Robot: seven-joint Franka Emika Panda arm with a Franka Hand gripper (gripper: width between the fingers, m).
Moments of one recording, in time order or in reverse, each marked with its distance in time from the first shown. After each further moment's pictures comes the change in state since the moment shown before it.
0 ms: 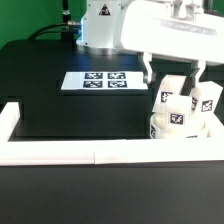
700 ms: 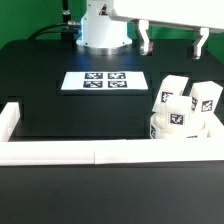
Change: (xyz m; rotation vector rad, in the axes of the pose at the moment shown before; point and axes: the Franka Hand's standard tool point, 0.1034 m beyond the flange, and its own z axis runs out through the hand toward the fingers) arm 0.019 0.016 -0.028 0.029 -0.048 0.045
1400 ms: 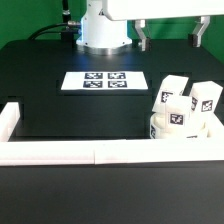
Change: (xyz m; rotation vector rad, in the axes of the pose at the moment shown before) arm -0.005 -0.002 -0.013 0.164 -0.361 0.090
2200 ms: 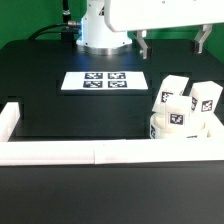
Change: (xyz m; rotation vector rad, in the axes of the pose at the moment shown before) arm 0.004 -0.007 0.016 0.054 -0.057 0.035
